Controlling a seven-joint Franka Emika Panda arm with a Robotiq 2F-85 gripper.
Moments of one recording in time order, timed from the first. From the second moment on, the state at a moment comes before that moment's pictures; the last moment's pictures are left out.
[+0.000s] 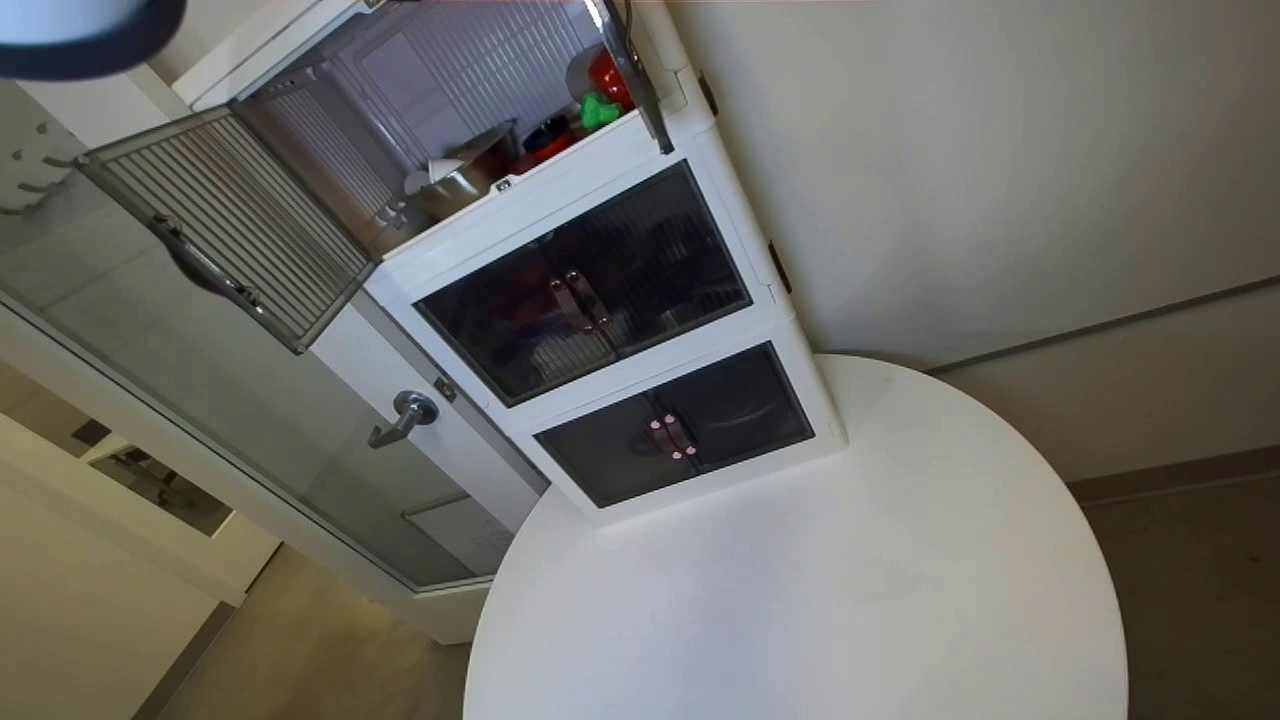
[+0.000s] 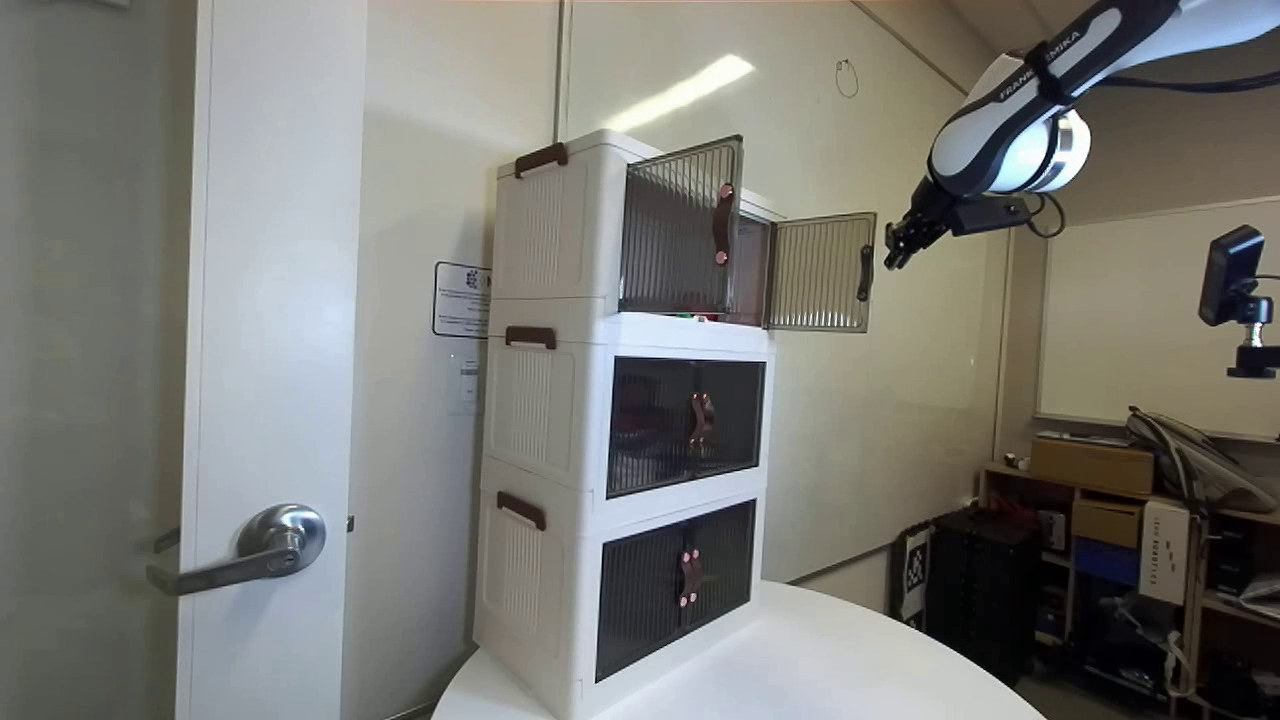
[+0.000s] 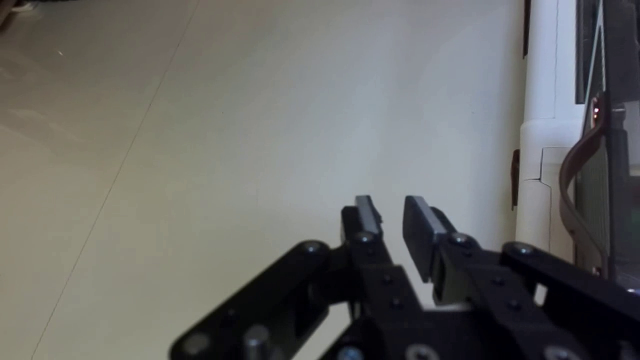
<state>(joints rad) -0.20 0.01 -0.23 -1.92 -0.14 2.85 -0.17</state>
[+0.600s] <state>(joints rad) -0.17 -0.01 -0.17 -1.95 0.06 2.84 -0.33</state>
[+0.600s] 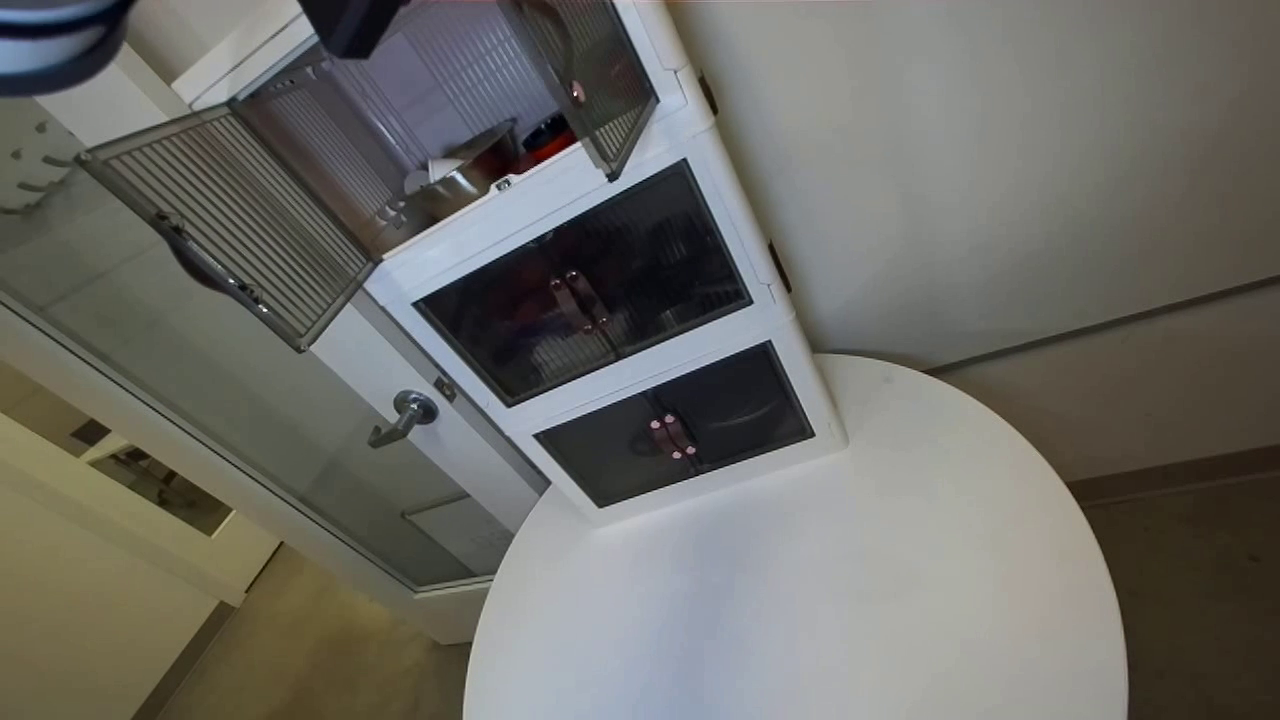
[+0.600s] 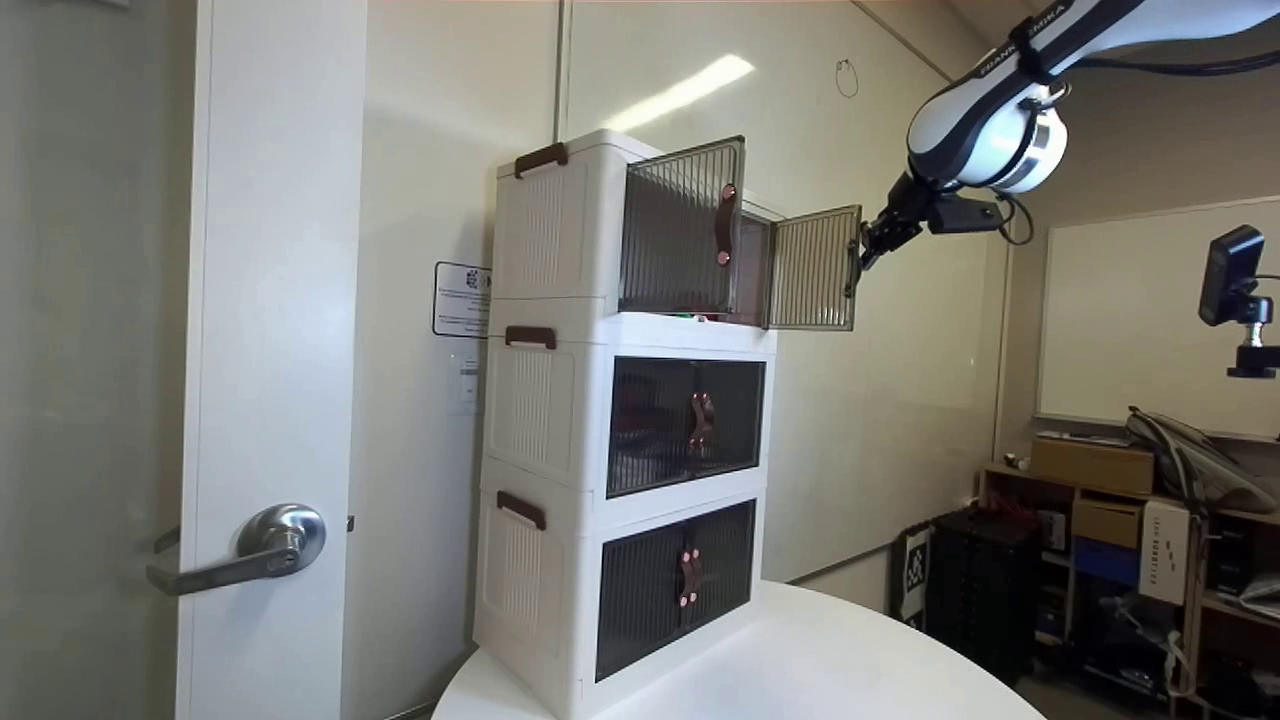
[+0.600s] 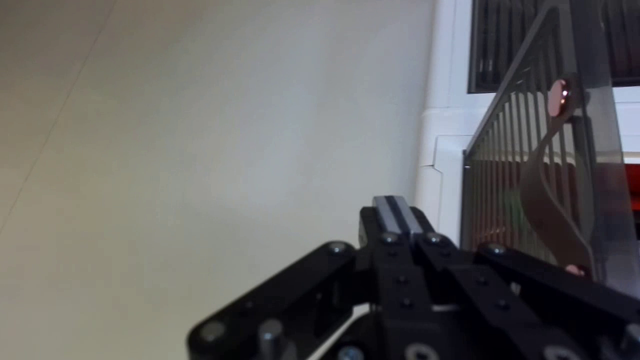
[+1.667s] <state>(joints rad) -0.08 -0.04 -0.11 -1.96 0.41 2.60 -0.66</state>
